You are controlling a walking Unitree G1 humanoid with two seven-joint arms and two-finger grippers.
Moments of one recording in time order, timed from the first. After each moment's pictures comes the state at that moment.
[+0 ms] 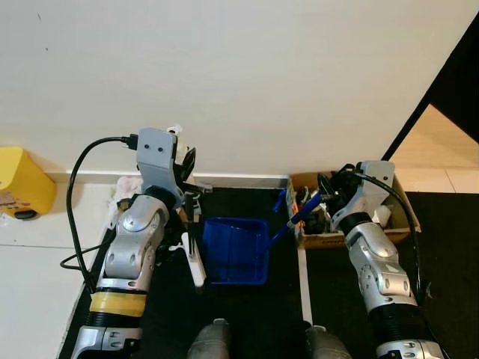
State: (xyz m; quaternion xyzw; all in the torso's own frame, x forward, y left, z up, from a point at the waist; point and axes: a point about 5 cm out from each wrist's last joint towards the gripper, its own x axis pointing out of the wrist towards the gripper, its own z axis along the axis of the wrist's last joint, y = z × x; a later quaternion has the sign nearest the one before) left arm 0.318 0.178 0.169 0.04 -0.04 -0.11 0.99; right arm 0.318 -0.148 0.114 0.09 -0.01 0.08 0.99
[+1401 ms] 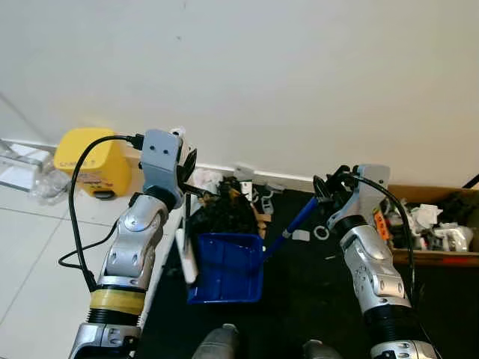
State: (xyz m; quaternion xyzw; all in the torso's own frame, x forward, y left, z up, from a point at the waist) left arm 0.320 0.177 0.166 0.08 -0.05 -0.12 0.99; right arm 0.317 -0.146 0.109 0.10 -0.01 0.09 0.99
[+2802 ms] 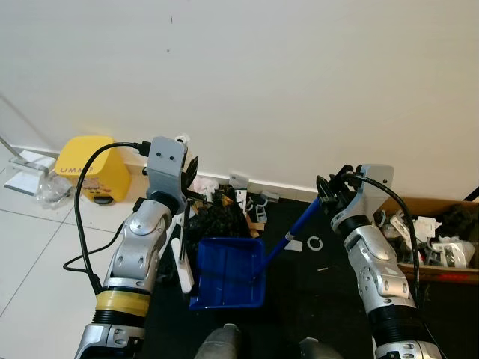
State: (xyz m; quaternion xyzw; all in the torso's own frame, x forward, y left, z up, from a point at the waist) left arm 0.321 0.178 0.155 0.09 -0.03 -0.11 0.99; right arm 0.316 -0.147 0.108 0.10 -0.01 0.08 0.99
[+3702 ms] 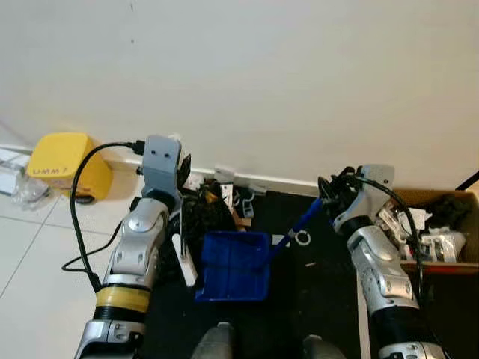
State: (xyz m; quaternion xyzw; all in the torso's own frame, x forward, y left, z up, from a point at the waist) left arm 0.325 0.186 0.155 0.09 -0.03 -0.07 0.99; right arm 0.315 -0.139 0.108 0.06 -0.01 0.11 0.99
